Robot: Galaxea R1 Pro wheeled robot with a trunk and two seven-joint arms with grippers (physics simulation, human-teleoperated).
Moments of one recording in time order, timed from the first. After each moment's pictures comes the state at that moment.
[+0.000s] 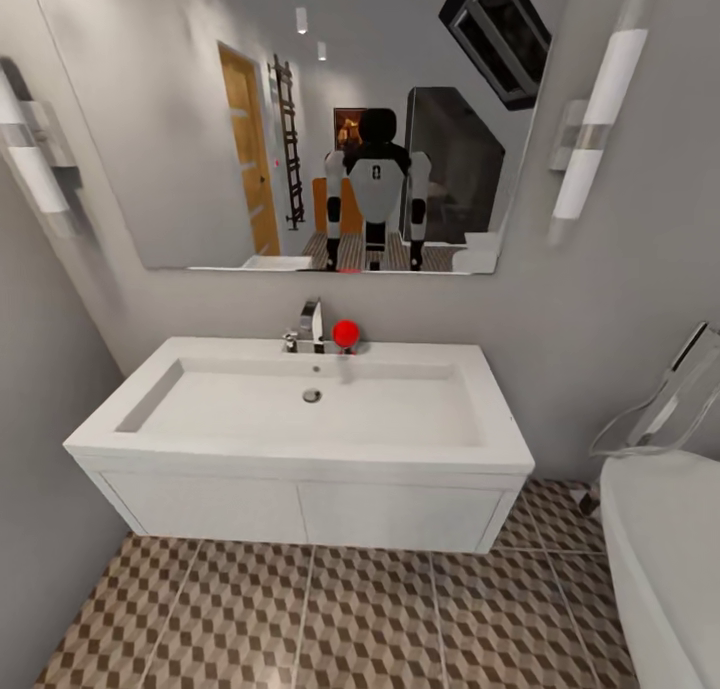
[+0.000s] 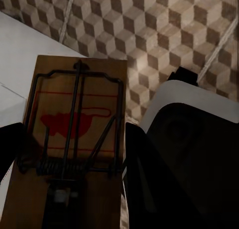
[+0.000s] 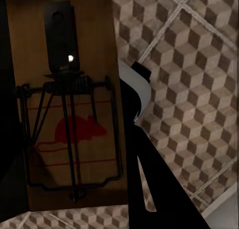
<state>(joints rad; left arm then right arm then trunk) -0.40 0.02 -0.28 0.05 0.63 0.08 0.32 -0.30 -0.05 0.33 0.05 0.22 -0.11 0.17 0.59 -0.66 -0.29</state>
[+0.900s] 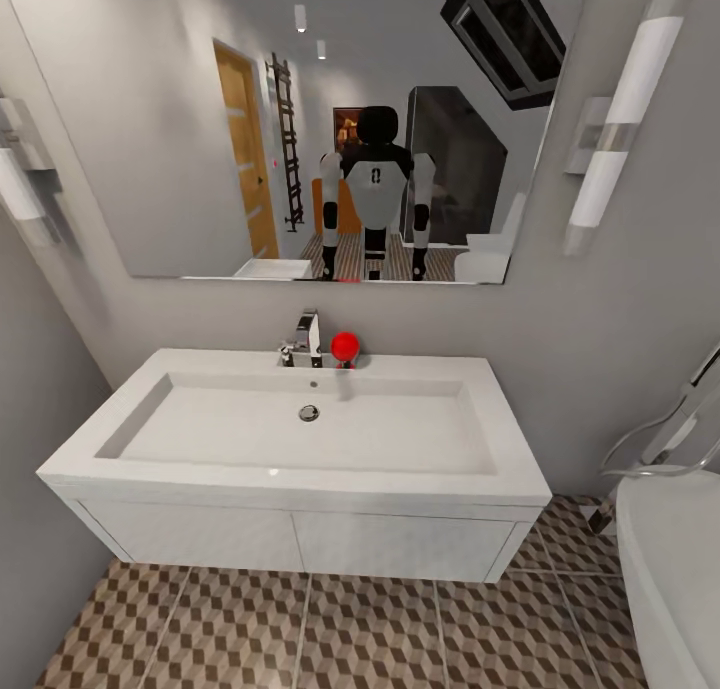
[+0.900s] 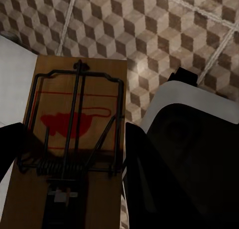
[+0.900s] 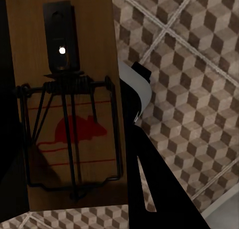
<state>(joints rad) -0.40 0.02 -0.28 0.05 0.63 0.08 0.32 -0.30 -0.05 0.33 0.05 0.22 -0.11 0.17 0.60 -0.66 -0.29</state>
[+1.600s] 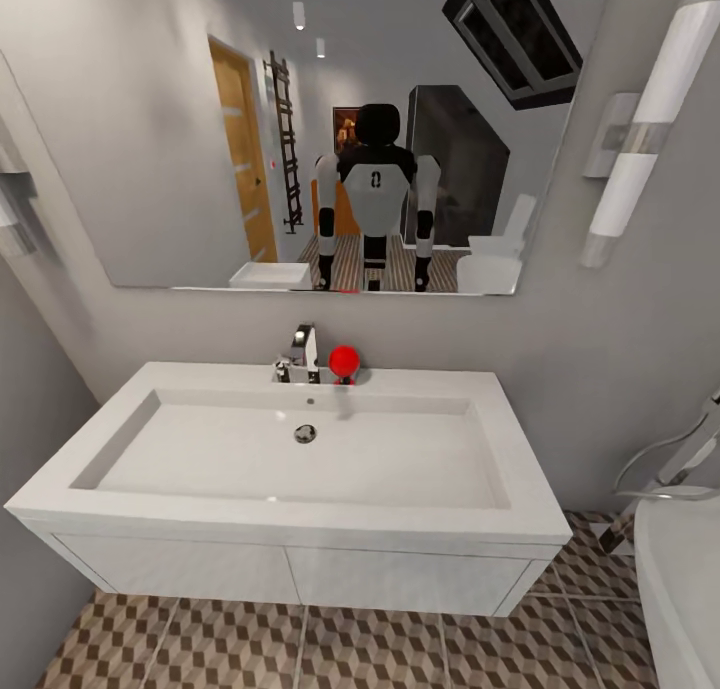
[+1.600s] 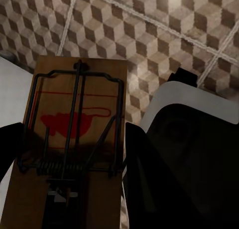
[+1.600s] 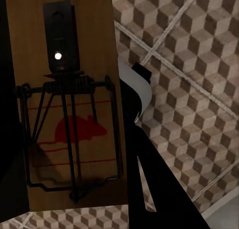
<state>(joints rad) -0.40 0.02 -0.28 0.05 0.63 0.08 0.32 -0.30 -0.04 0.33 0.05 0.22 -0.11 0.17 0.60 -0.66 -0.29</state>
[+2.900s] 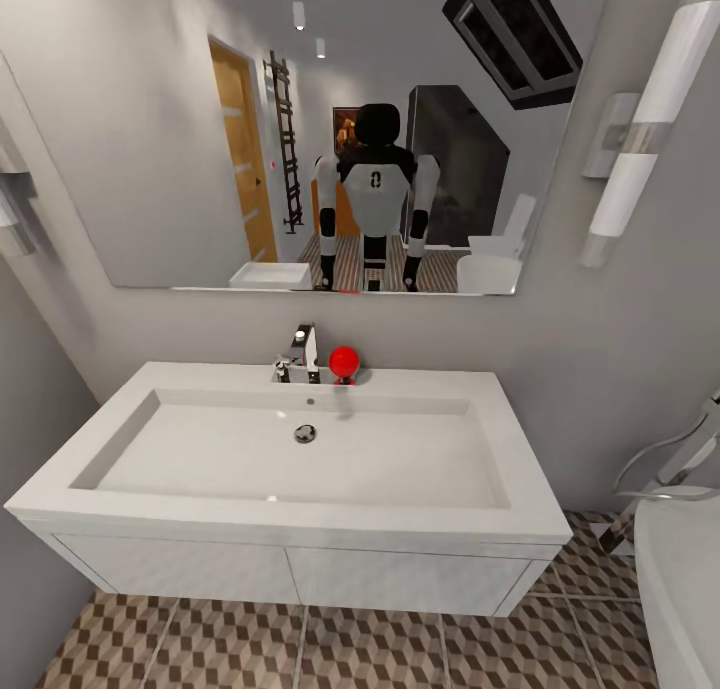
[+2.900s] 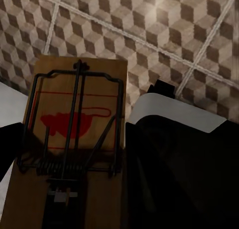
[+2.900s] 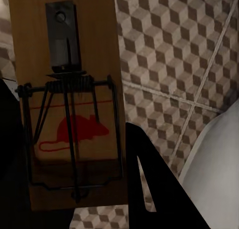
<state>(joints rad) -0.39 0.00 -0.29 0.02 0.63 0.05 0.30 -0.31 0.08 0.24 0.04 0.07 -0.07 -0.33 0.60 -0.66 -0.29</state>
